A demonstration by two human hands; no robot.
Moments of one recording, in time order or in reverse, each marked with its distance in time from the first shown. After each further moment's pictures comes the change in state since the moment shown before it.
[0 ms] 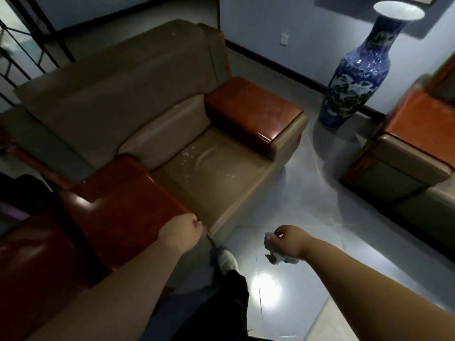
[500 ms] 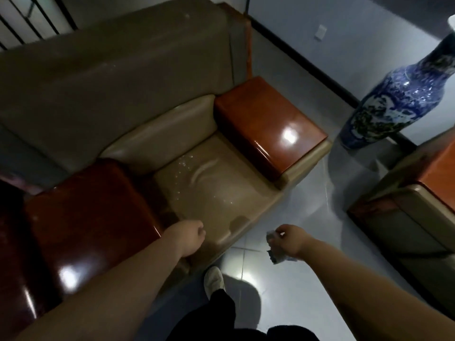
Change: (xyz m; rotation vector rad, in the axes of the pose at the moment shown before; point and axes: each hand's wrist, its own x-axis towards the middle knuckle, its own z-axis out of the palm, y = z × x) left_hand 0.204 0.050 -0.049 -0.115 -0.241 -0.018; right_hand 0.201 -0.049 -0.160 -0.054 -0.065 0.026
